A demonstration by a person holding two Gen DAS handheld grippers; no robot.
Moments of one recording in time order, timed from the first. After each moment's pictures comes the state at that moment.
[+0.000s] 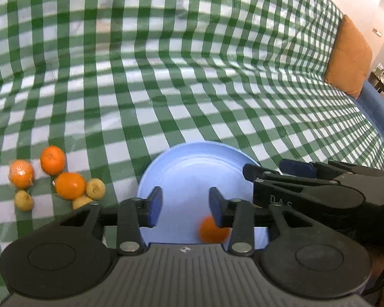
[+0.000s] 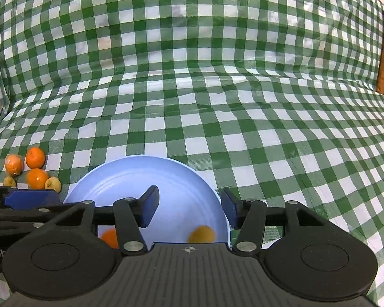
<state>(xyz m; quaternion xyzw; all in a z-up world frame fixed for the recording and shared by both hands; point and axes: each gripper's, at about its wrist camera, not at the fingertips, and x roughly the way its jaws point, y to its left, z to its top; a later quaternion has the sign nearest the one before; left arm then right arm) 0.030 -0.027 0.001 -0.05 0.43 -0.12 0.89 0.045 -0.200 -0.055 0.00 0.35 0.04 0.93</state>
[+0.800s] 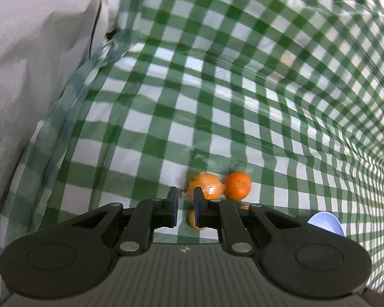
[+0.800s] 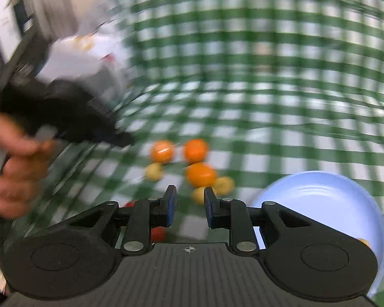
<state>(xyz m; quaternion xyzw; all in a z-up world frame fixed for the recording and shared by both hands) 0.047 0.194 0.000 -0.22 0.47 0.09 0.85 0.005 -0.069 -0.049 -0.02 0.33 0.31 0.89</state>
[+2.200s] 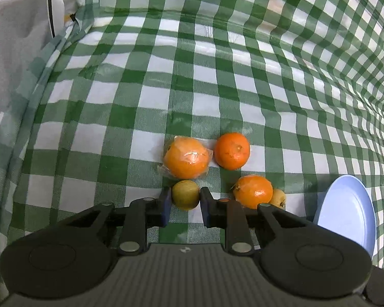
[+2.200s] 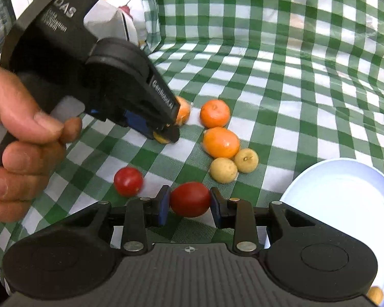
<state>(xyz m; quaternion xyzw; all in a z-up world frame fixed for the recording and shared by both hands) 0.075 0.143 -0.042 -0.13 0.52 0.07 0.84 0.019 -0.043 -0.080 -0.08 0.36 0.32 0.87</state>
